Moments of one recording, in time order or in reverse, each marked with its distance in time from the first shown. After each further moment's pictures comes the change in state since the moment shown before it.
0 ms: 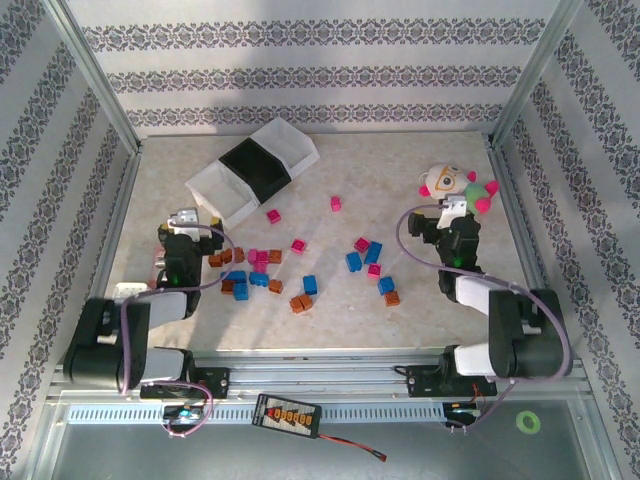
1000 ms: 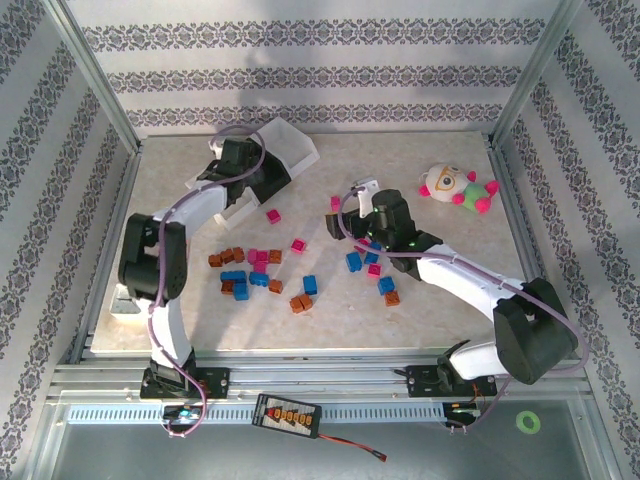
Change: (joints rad) left arm -0.169 0.690 1.194 -1.075 -0.118 -0.486; right arm 0.559 0.051 0.443 -0.568 -0.024 0.118
